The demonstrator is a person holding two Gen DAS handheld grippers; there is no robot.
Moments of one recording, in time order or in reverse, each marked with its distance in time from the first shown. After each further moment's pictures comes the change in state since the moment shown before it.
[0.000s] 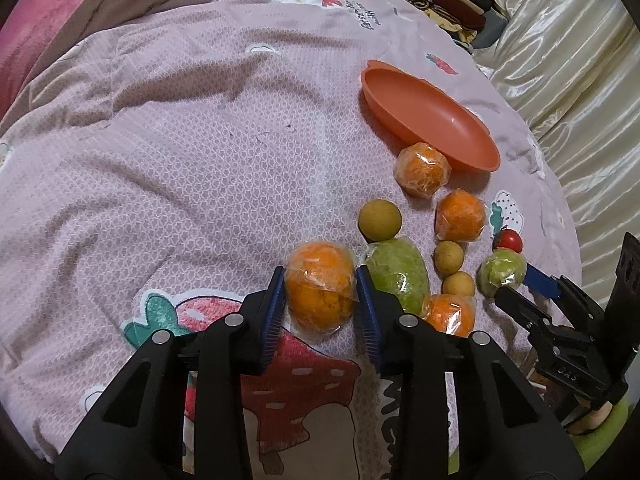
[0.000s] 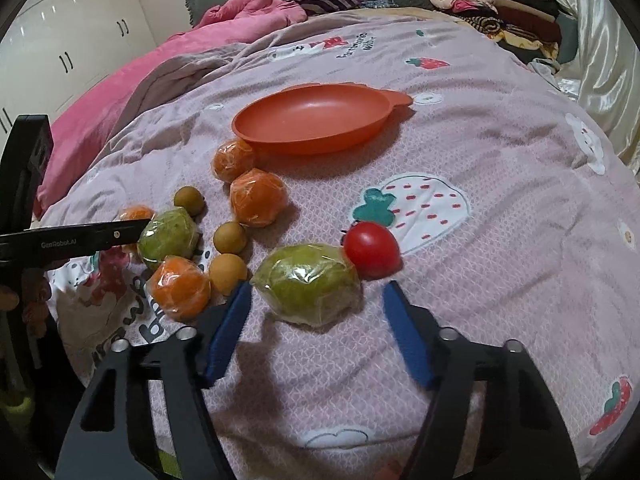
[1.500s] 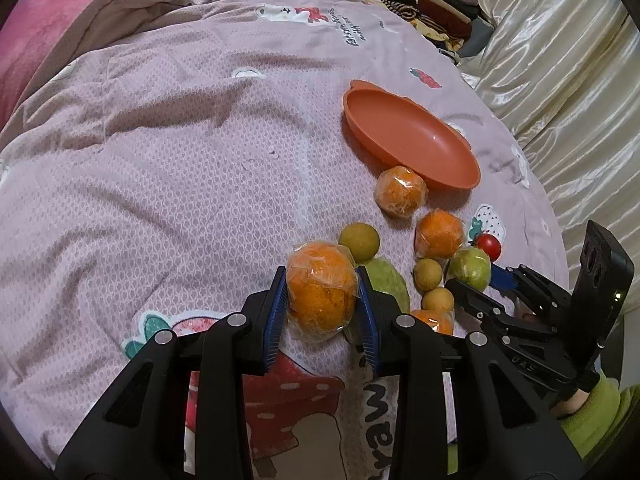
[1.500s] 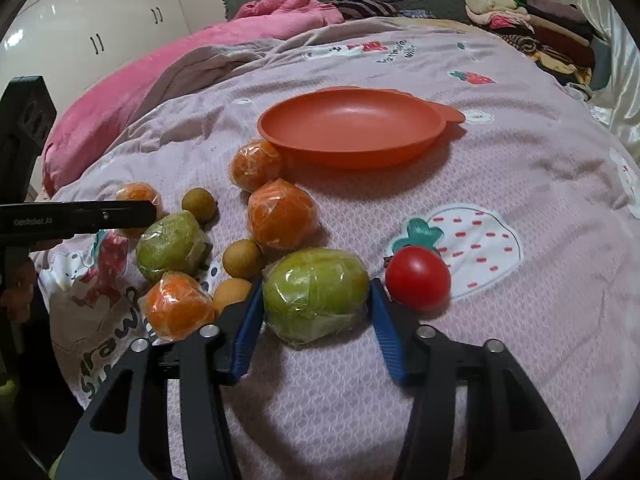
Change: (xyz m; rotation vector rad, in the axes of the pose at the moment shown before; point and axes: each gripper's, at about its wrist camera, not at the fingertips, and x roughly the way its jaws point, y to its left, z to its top) left arm -0.015 0.000 0.005 0.014 -0.040 -0.042; right arm 0.028 0.007 0.012 -0.110 -0.029 0.078
